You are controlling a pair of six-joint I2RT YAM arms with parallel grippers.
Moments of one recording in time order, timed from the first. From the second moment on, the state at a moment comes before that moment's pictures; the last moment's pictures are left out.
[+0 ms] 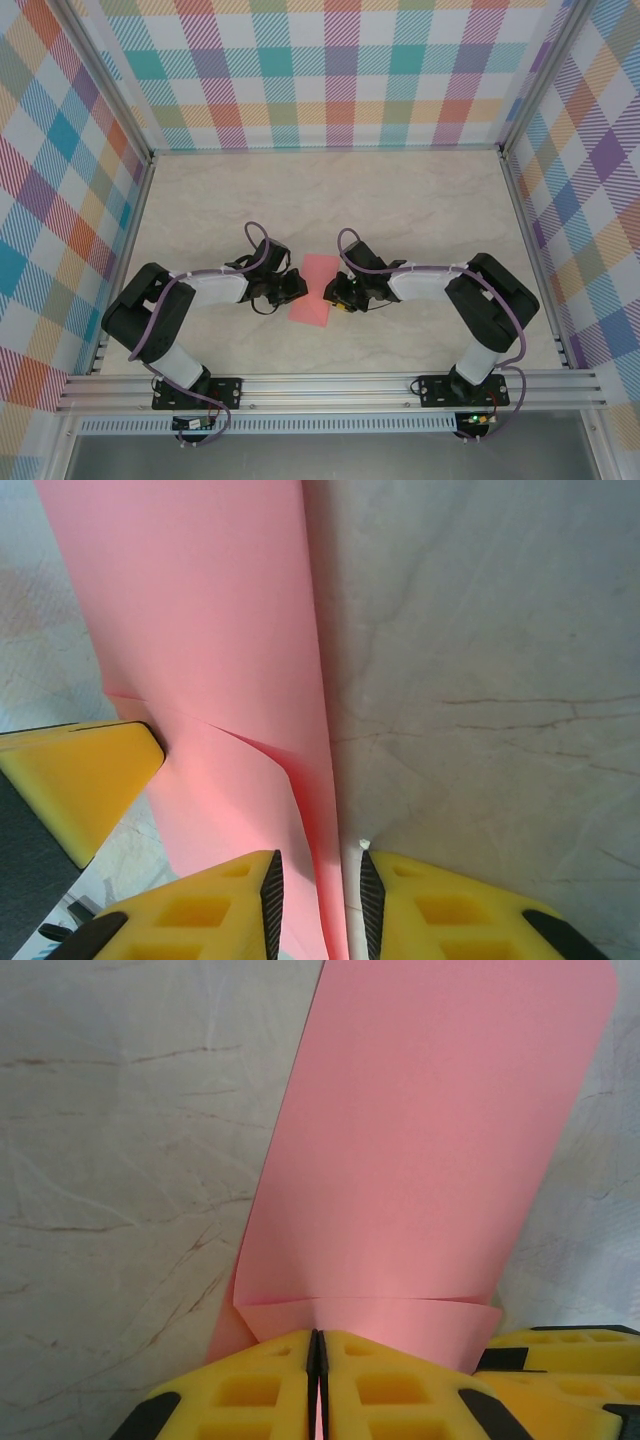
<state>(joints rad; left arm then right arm) -0.58 1.60 0.67 -0.08 0.35 -0.89 0.79 1.69 0.78 -0.11 -0.36 1.14</state>
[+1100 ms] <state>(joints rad) -0.58 1.51 0.65 -0.09 0.31 -0.89 0.79 1.74 0.77 0.08 -0.40 1.13</state>
